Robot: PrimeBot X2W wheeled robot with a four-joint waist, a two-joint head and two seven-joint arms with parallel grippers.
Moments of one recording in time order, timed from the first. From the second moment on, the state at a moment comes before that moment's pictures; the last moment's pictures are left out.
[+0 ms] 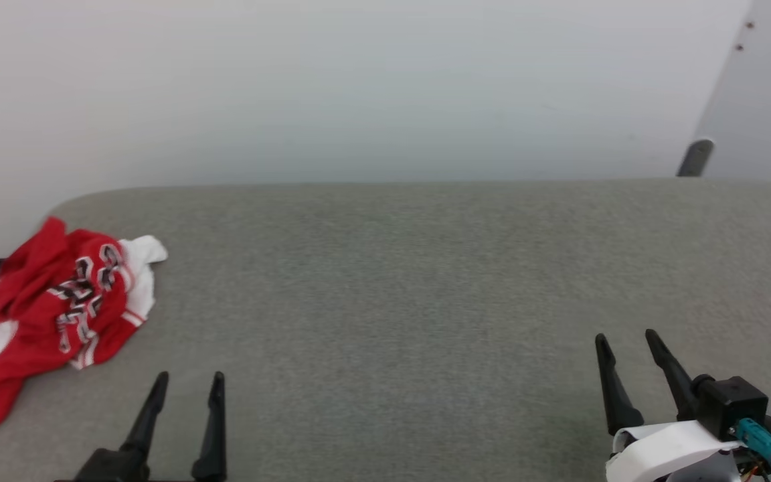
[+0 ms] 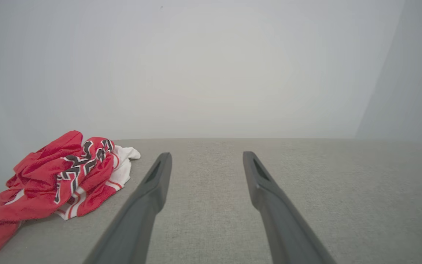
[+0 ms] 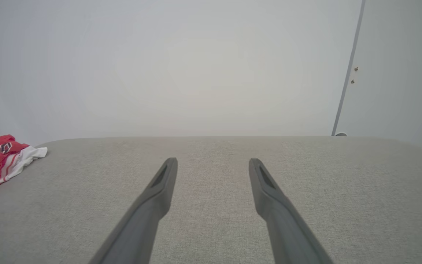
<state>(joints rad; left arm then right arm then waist) 0.11 0.12 0.03 0.05 -0.16 -0.10 -0.26 -0.07 -0.05 0.05 0.21 0.17 0.13 -0.19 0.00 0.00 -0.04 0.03</state>
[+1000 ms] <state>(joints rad) 0.13 0.16 0.11 0.01 -0.20 -0.04 -0.23 -0.09 -0.05 0.17 0.27 0.22 0.13 -0.19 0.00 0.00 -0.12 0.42</state>
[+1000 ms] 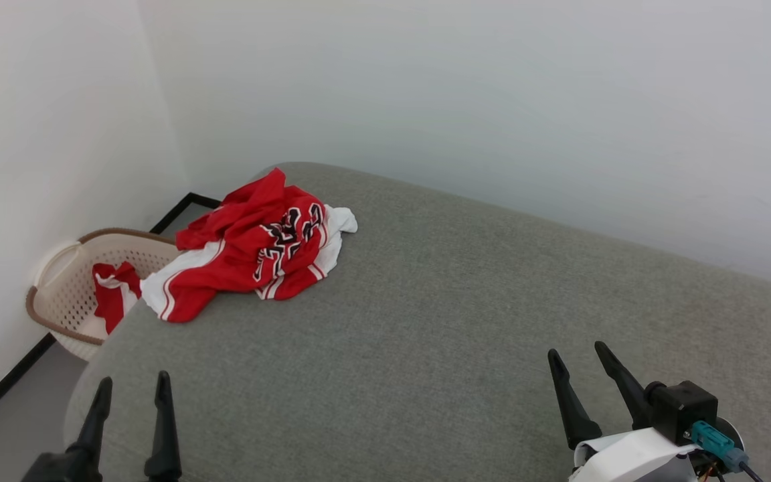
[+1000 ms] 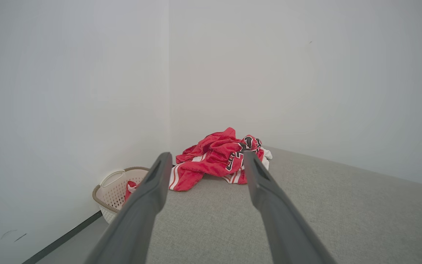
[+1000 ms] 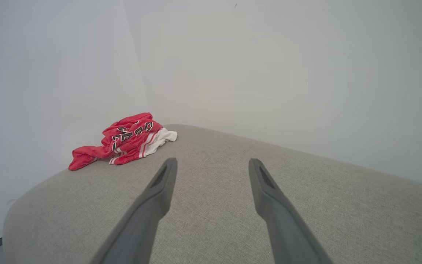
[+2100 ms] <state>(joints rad) -0.62 0.38 0.10 0.29 -0.54 -0.11 0.22 -0.16 -0.20 0.11 -0.01 0.18 0.13 -0.05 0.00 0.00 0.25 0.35</state>
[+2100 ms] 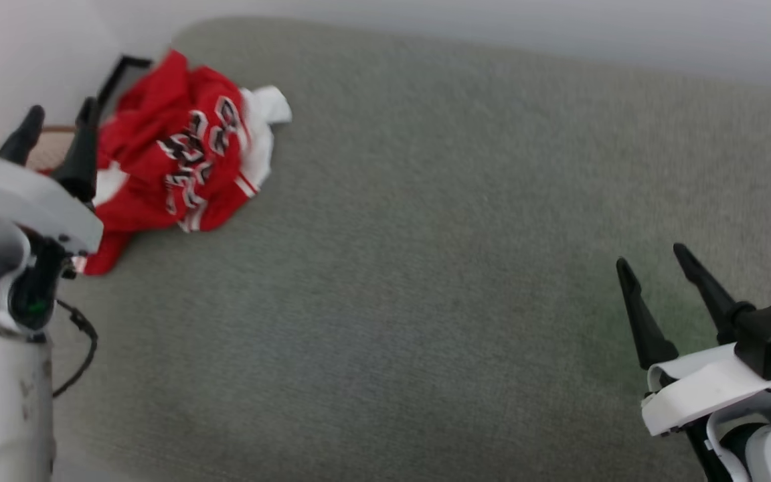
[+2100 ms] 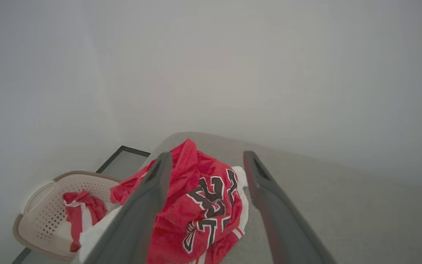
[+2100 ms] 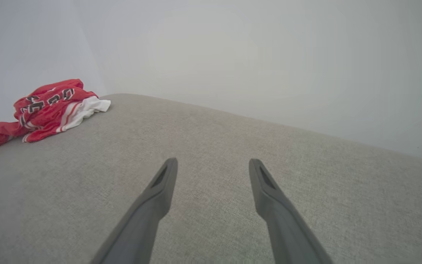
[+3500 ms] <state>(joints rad) -1.10 0.43 -0.08 1.12 -0.53 -0.12 0.41 -0.20 -0.24 0.06 -0.29 0.19 0.13 0.14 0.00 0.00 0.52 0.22</state>
